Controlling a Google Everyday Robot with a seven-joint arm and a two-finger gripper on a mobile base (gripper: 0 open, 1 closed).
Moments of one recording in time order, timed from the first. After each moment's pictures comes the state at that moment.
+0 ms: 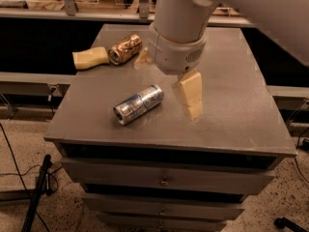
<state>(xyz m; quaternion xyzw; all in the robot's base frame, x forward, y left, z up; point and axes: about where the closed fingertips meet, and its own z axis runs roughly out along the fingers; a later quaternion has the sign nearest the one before) 0.466 -0.029 0.925 -0.89 0.44 -0.02 0.08</state>
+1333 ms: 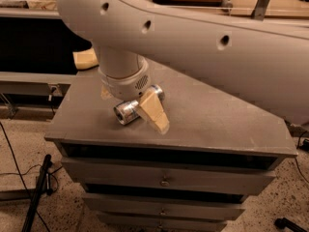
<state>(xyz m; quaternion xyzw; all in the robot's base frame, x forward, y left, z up) 0.473 0.037 0.854 -0.94 0.33 -0.06 -0.02</state>
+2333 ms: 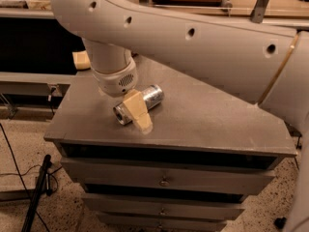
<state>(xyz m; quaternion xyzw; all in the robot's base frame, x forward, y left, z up) 0.495 0.065 0.838 -0.91 0.42 -0.03 -0.02</state>
